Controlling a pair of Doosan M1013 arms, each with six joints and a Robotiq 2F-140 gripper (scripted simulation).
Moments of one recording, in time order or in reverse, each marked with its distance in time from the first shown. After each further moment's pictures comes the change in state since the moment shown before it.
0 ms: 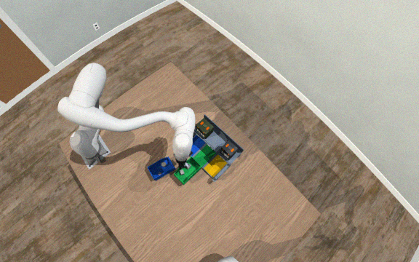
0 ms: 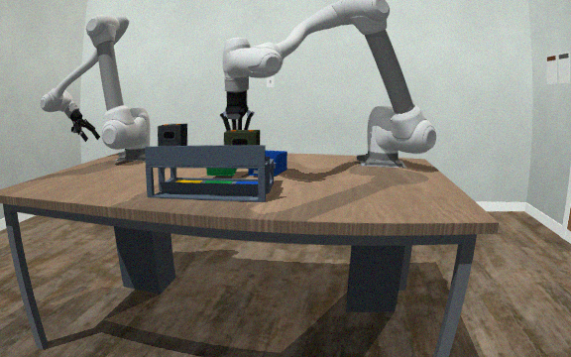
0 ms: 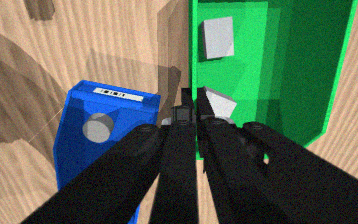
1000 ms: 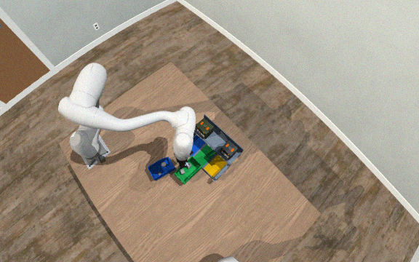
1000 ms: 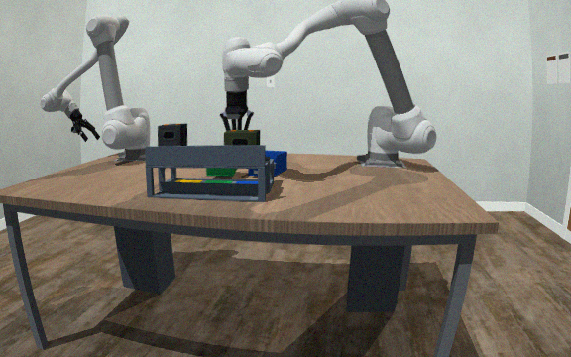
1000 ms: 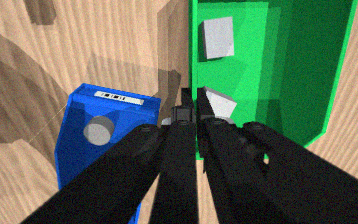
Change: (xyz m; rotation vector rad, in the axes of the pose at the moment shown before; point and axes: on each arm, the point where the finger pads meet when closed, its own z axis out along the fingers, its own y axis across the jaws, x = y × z) left arm 0.004 0.000 -0.001 0.000 0.000 0.000; right arm 0.000 0.000 0.000 0.000 0.000 0.000
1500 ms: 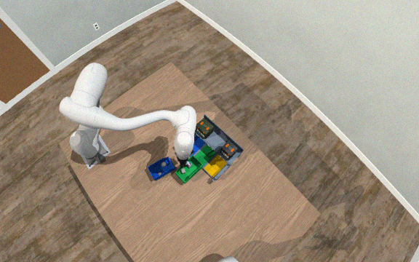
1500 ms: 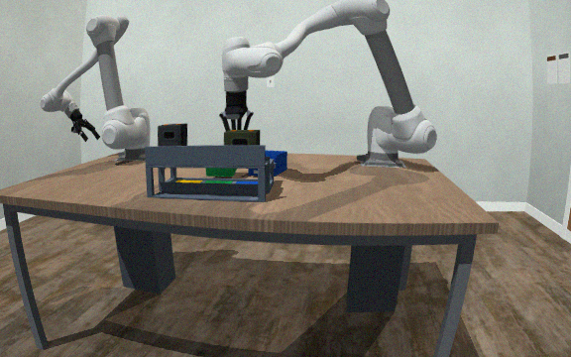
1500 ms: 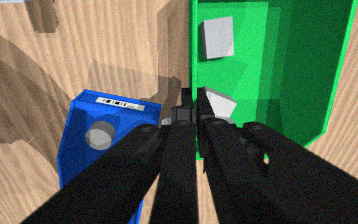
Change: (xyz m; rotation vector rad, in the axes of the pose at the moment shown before) left arm 0.008 0.000 -0.001 0.000 0.000 0.000; right arm 0.000 0.000 0.000 0.000 0.000 0.000
